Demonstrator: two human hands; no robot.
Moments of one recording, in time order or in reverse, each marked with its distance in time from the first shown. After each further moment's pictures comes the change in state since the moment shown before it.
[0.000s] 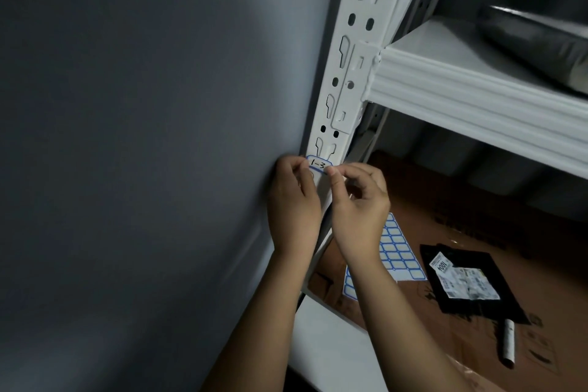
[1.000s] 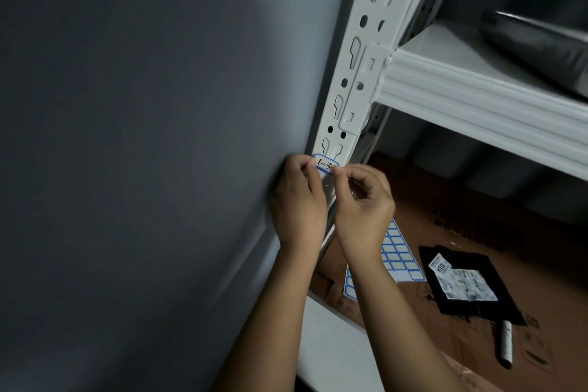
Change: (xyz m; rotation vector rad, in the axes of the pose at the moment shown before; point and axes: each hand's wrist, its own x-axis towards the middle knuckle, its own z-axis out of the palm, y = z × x) left_hand 0.002 0.002 0.000 0.125 0.001 0.007; right_hand -0.002 -0.002 0.003 -0.039 0.036 0.012
